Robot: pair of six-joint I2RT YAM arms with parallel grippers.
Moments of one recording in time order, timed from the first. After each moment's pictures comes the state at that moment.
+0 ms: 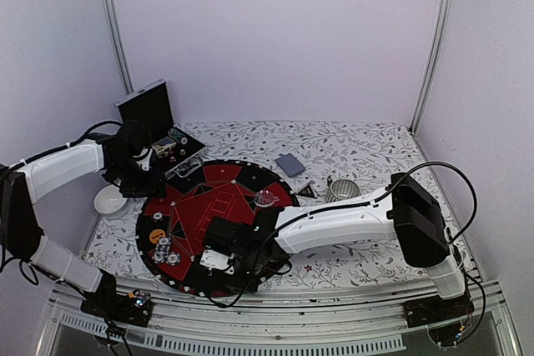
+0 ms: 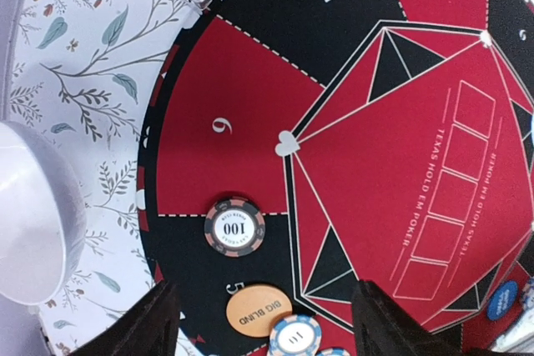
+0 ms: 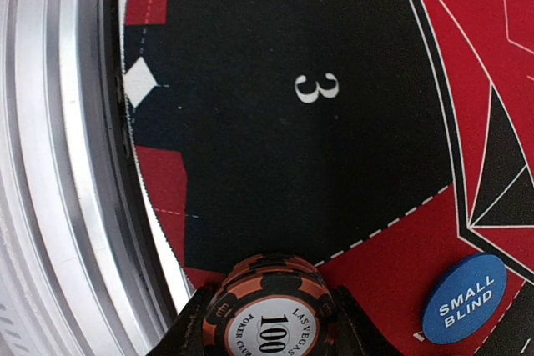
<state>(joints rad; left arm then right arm) -0.24 1.40 0.99 -0.79 -0.06 -0.26 1.35 2.25 1.74 -0.73 -0.03 -0.08</state>
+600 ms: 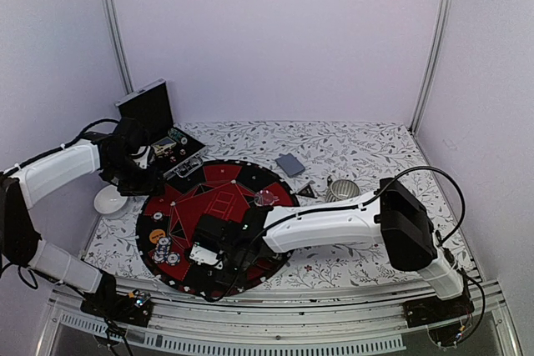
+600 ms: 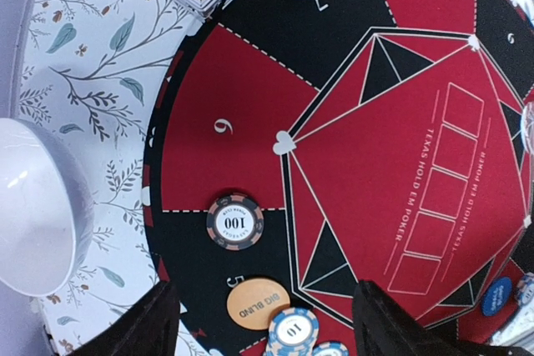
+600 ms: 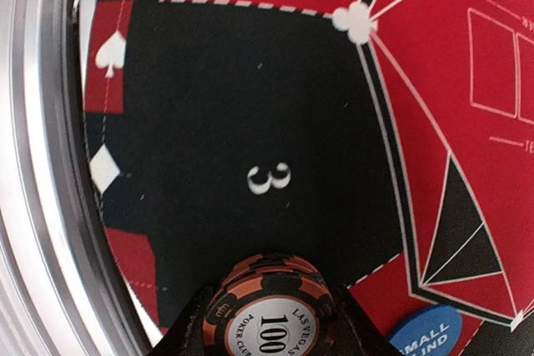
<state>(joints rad) -0.24 1.35 1.00 -0.82 -0.06 -0.26 1.35 2.33 1.88 -0.76 0.05 -0.09</state>
